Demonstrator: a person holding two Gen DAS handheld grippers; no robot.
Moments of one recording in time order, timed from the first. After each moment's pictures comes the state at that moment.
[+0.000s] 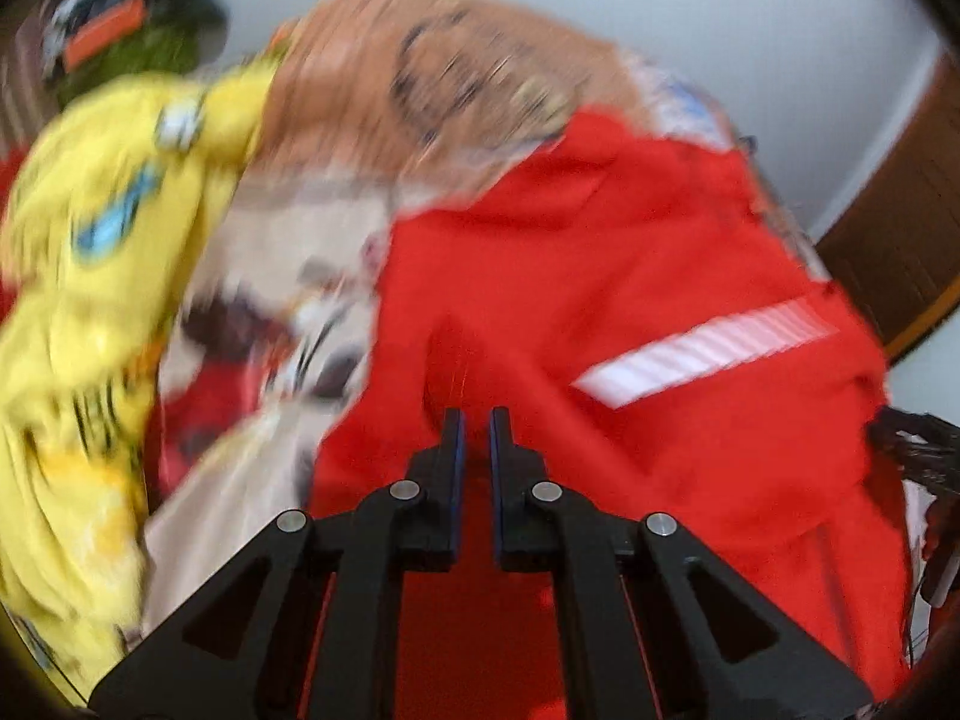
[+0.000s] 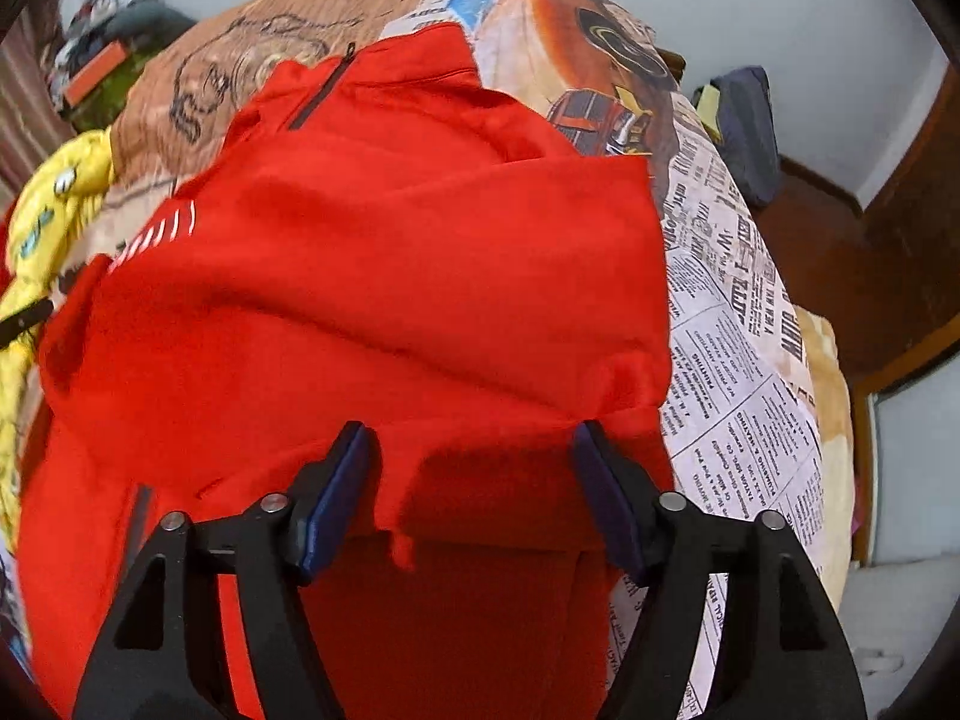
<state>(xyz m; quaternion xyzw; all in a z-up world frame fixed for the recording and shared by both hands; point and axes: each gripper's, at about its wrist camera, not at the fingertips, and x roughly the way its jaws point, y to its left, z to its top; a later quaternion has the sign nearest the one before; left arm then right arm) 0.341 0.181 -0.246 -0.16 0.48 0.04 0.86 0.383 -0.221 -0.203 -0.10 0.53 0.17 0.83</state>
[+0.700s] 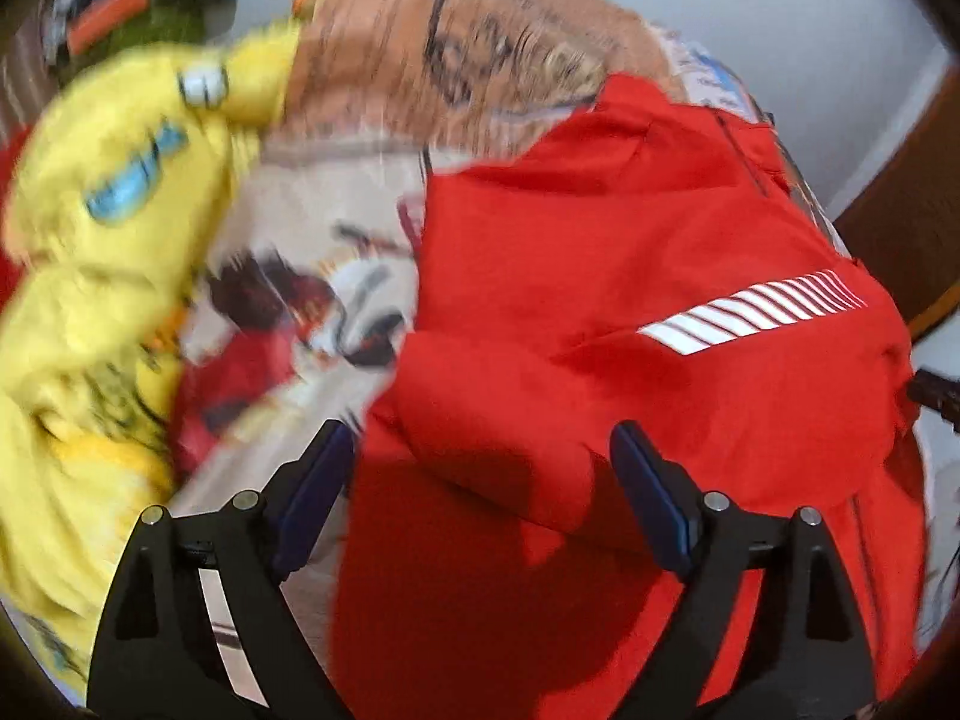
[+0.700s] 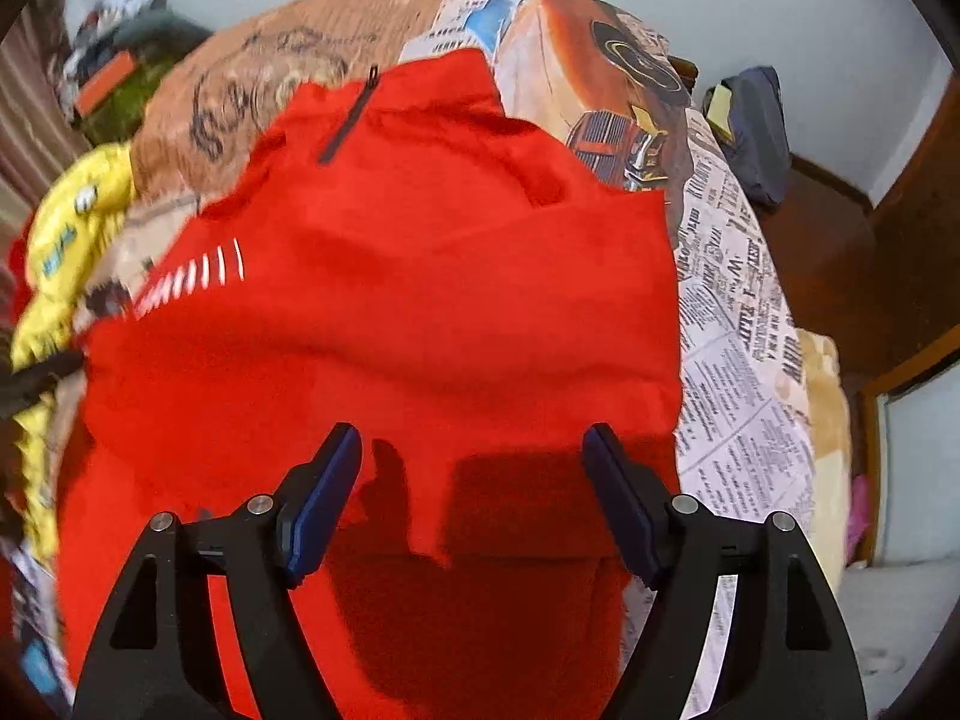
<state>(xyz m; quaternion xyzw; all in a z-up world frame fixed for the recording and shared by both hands) 0.339 0.191 -0.261 -0.17 0.51 0.04 0.84 0.390 -0.214 -0.176 -0.07 0.54 0.19 0.82</state>
